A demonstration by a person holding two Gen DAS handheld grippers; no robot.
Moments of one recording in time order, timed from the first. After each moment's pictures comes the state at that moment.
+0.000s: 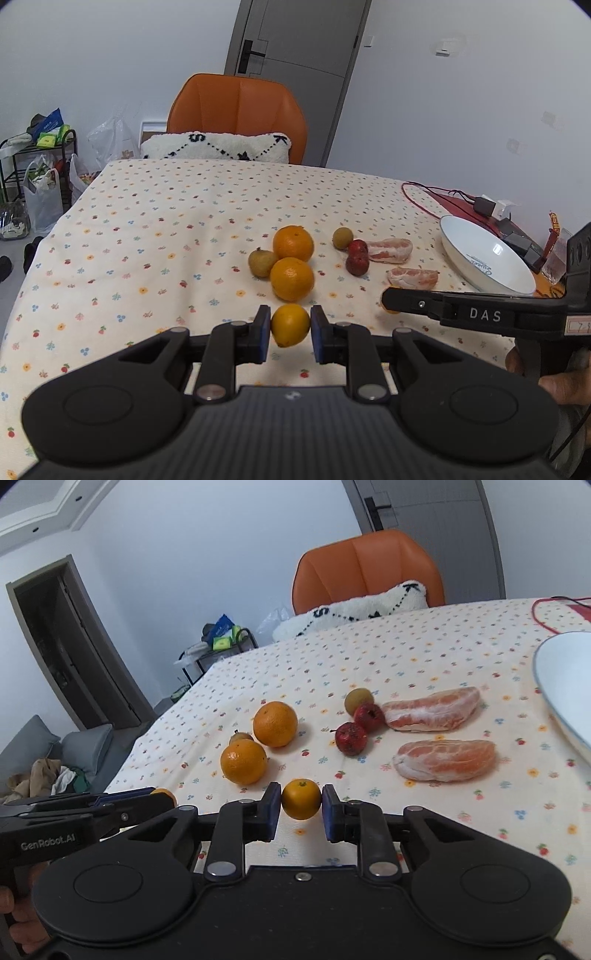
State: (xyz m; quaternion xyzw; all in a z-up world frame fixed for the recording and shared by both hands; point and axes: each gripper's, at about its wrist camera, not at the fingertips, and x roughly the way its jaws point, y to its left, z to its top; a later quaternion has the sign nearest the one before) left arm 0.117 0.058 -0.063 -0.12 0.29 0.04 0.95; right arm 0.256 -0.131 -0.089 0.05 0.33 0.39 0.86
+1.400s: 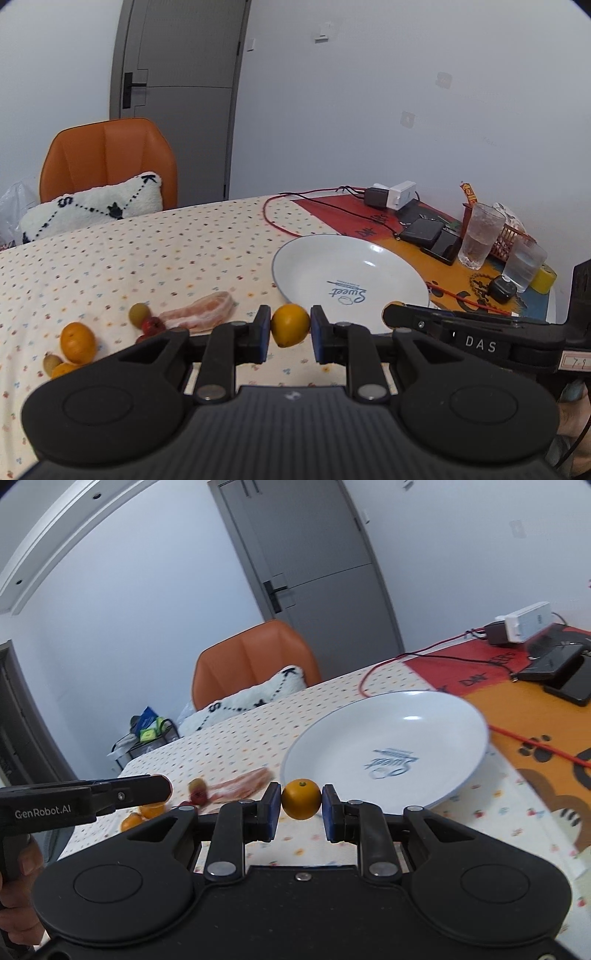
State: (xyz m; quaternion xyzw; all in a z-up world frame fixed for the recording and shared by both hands) left arm 0.204 -0.106 -0.019 -0.04 0.27 -0.09 0.96; right arm 0.268 -0.304 -0.069 0.13 0.25 0.25 0.93
